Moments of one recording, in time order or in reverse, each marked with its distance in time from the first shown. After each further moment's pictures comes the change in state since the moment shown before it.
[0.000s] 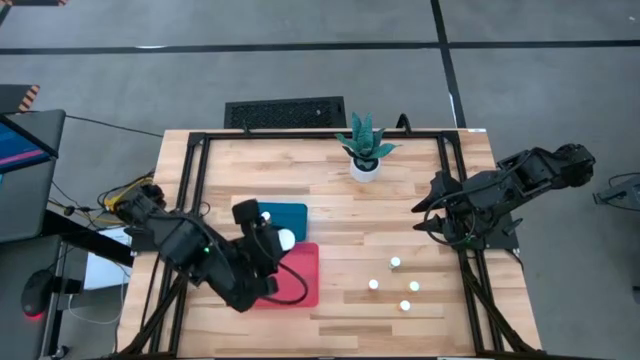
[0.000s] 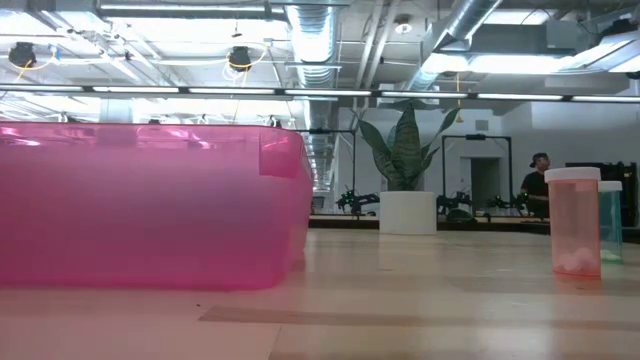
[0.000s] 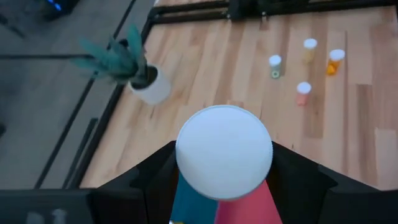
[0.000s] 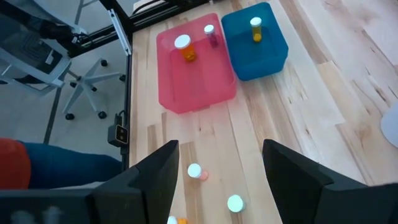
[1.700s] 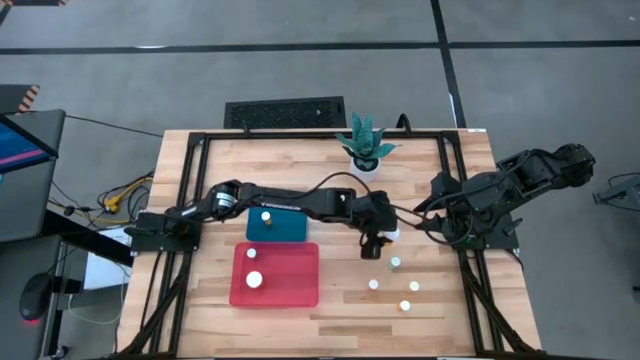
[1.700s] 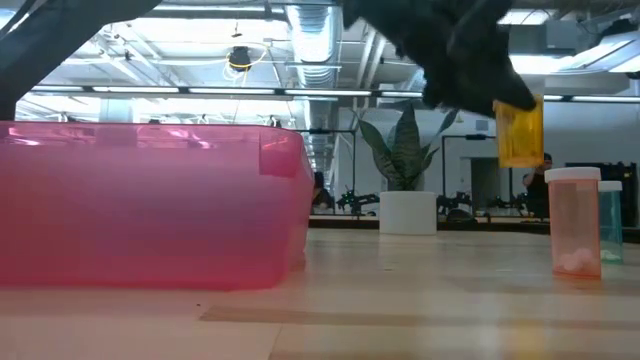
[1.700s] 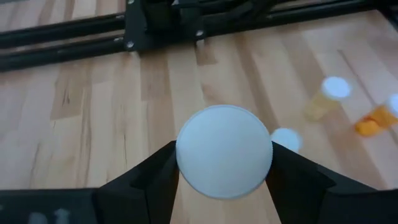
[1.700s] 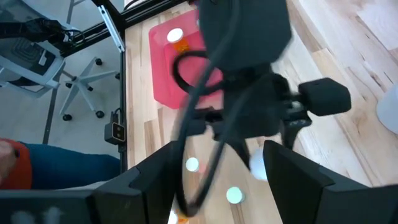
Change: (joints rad) left arm 0.565 0.564 -0.060 1.039 0.813 0.723; right arm 0.000 0.000 0.000 -0.037 0.004 0.047
